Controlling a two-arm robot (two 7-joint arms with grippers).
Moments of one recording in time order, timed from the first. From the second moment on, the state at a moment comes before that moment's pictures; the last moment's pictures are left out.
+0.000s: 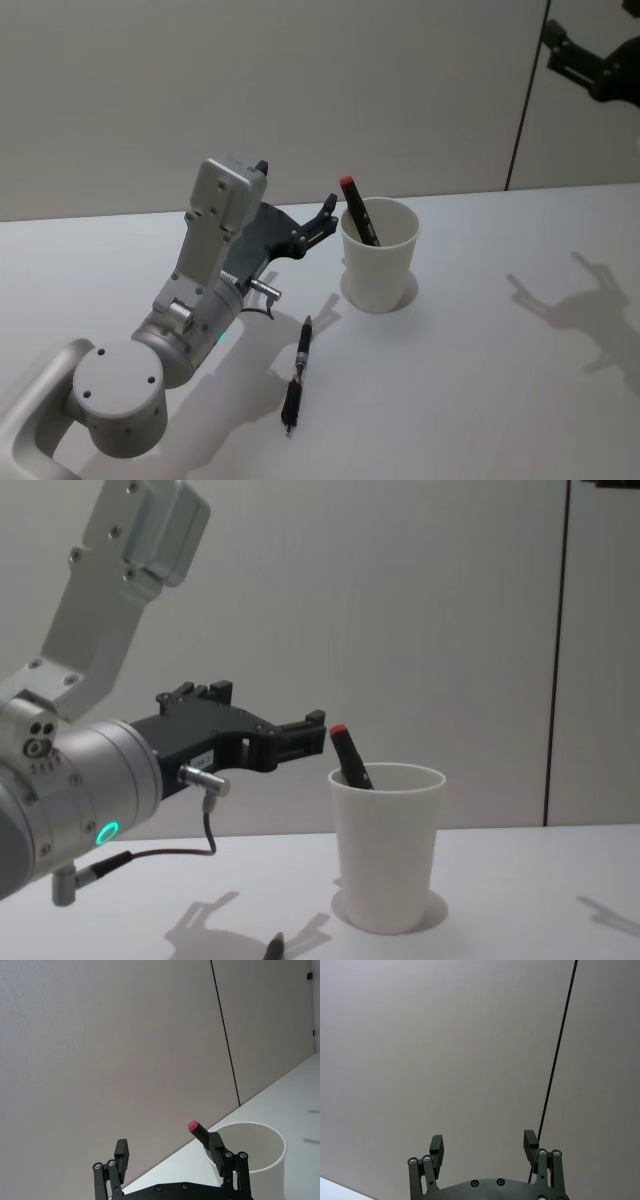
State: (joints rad) left arm -0.24 0.38 0.45 -1.63 -0.20 0.01 -0.01; right arm 0.26 0.35 -0.07 -1.84 0.28 0.19 0.28
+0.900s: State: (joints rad) left arm -0.24 0.38 0.45 -1.63 -0.20 0.01 -0.01; right arm 0.26 0.35 -0.06 -1.84 0.28 0.20 0.28
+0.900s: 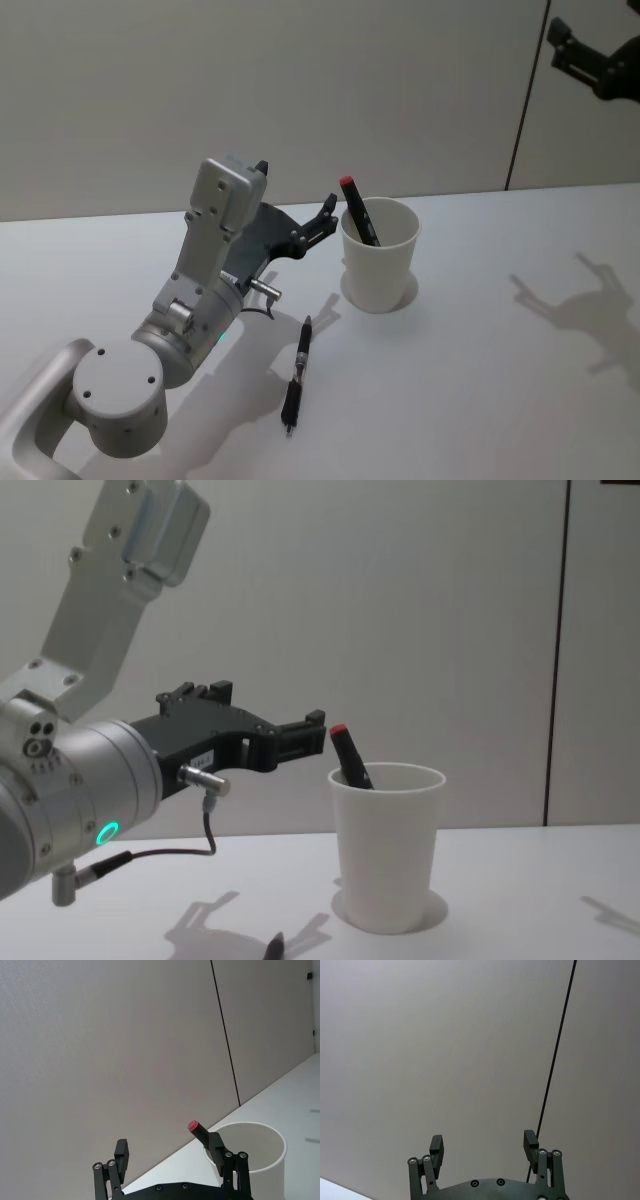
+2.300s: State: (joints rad) left arm -0.24 0.38 0.45 -1.63 -0.20 0.01 -0.01; right arm 0.26 0.36 -0.06 -1.84 0.28 0.20 0.28
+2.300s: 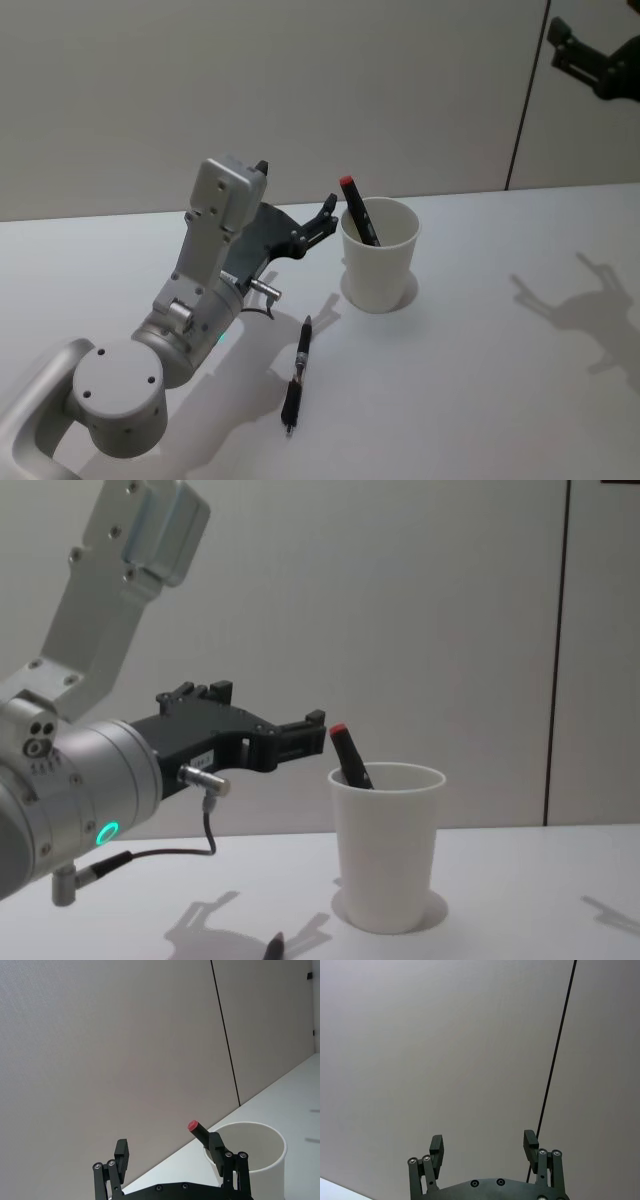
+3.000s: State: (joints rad) left arm -0.24 0.38 0.45 -1.63 -0.20 0.01 -0.01; right arm 0.26 0.36 -0.06 -1.84 0.28 0.20 0.28
